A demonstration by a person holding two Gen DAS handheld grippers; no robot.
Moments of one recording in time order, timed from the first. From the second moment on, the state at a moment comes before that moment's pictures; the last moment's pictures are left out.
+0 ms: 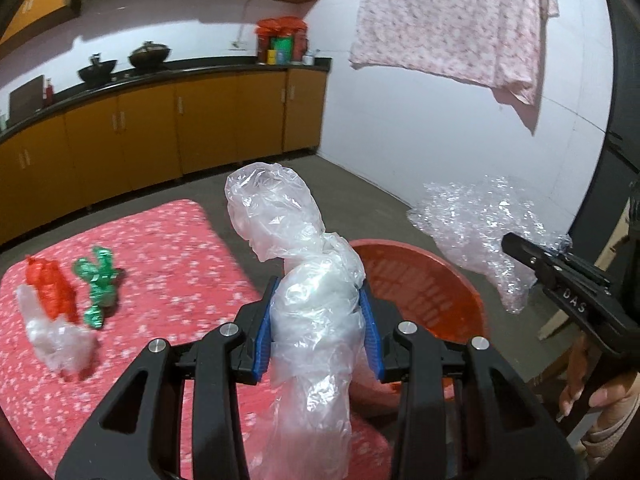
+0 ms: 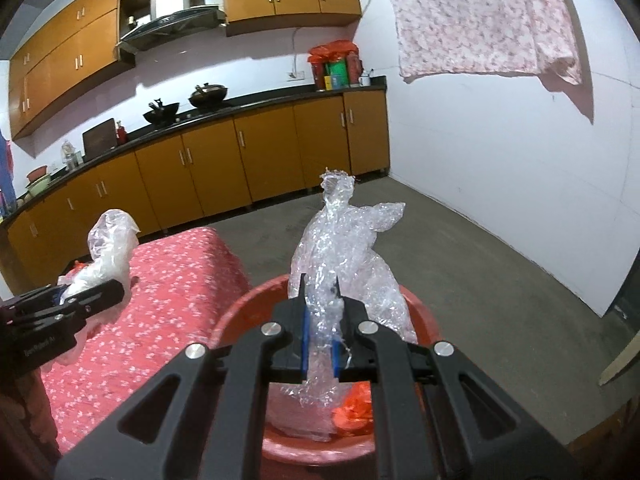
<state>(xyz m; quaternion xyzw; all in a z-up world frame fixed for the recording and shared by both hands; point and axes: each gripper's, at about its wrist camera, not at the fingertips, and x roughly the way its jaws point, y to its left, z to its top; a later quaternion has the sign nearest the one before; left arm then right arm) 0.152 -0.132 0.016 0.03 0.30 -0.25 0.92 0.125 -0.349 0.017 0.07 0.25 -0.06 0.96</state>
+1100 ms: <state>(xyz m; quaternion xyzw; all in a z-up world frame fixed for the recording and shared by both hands) 0.176 -0.217 -0.041 0.06 0.36 -0.31 0.88 0.140 -0.399 -0.027 0.12 0.28 -0.03 0.95</state>
